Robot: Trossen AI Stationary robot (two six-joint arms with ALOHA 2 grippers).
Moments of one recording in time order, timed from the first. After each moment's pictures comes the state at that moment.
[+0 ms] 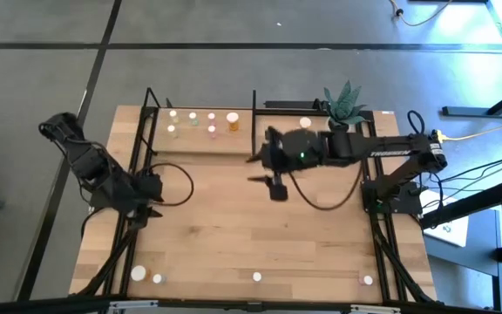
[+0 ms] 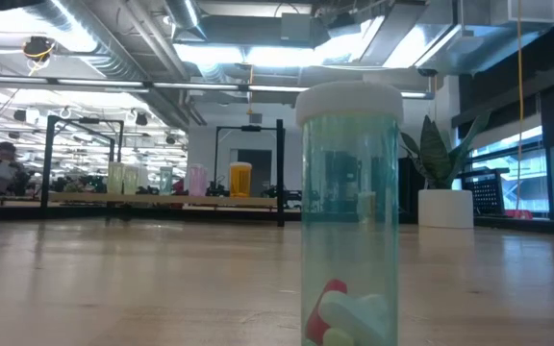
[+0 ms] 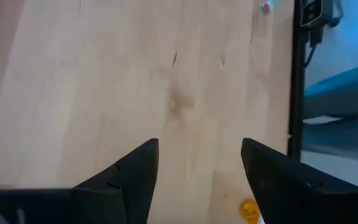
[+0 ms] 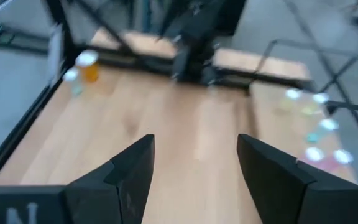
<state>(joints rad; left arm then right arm) -0.71 0.90 1.10 -1.24 -0.23 -0.89 0.08 1.57 1.59 -0.50 0.02 -0.11</state>
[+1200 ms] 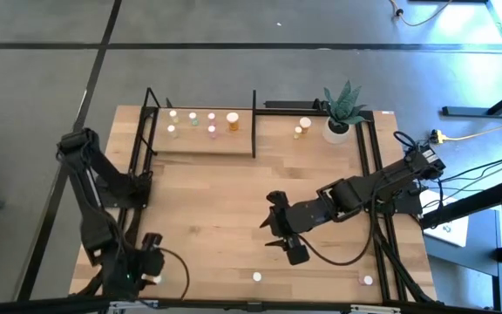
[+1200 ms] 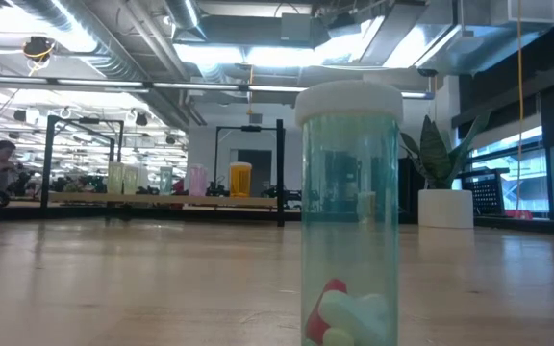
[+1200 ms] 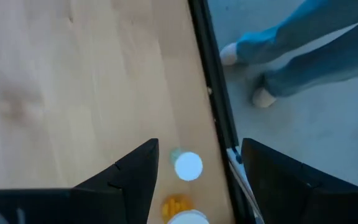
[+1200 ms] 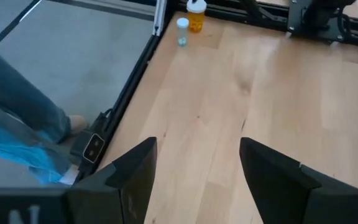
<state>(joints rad) -1.13 1.39 1.10 -0.80 -0.24 -0.96 0.46 1.64 1.59 -0.64 0.09 0.12</state>
